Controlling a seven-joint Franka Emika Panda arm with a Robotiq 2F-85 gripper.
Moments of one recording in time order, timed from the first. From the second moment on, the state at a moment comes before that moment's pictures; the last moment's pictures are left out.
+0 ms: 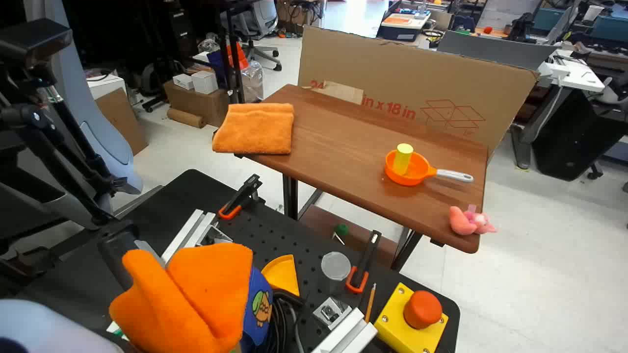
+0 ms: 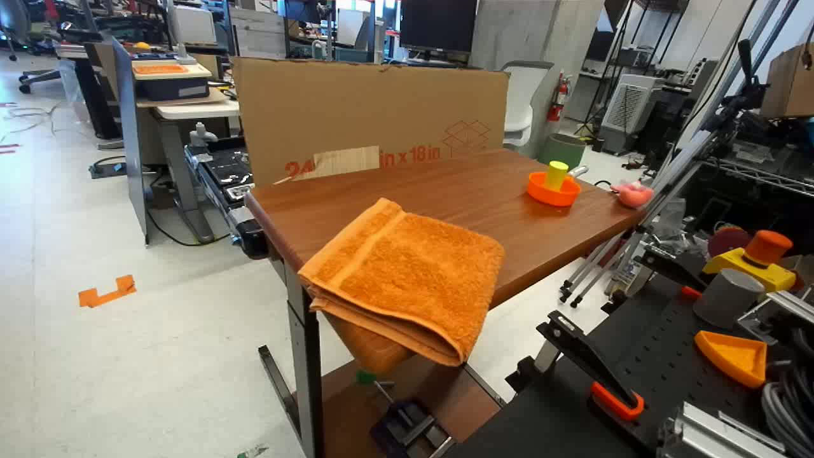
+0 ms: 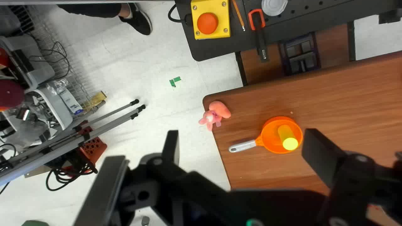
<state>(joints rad) -0.24 -0.79 -0.07 -2.60 -0.27 1.95 0.04</state>
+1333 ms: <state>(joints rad) -0.27 -0.29 -0.06 -2.48 -0.27 2.15 0.45</state>
